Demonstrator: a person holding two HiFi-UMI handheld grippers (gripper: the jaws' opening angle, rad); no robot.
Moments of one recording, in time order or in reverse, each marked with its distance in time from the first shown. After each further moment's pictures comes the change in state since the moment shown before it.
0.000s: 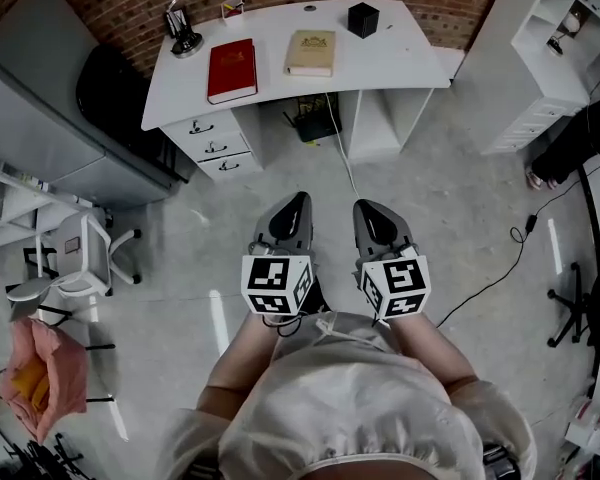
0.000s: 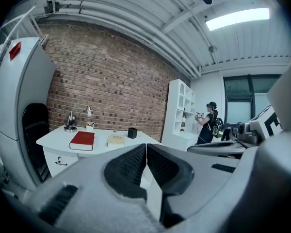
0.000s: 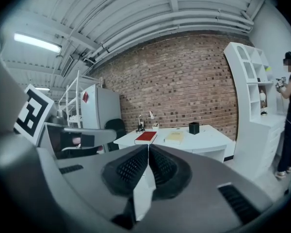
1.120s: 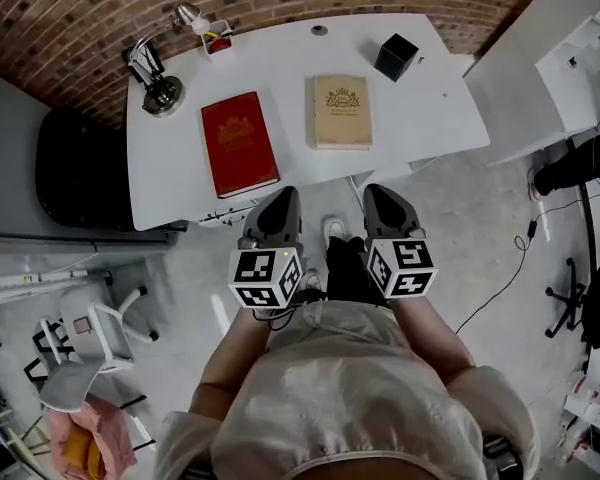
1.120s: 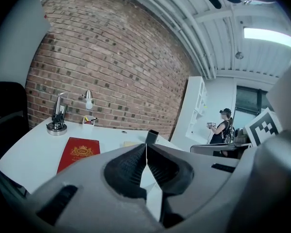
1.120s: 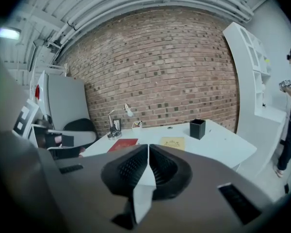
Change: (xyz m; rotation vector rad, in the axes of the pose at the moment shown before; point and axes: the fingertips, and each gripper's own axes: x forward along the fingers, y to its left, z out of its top) left arm 0.274 0.285 0.069 -0.124 0.112 -0.086; right arm 0.371 -0.088 0.081 0.104 0.122 -0.202
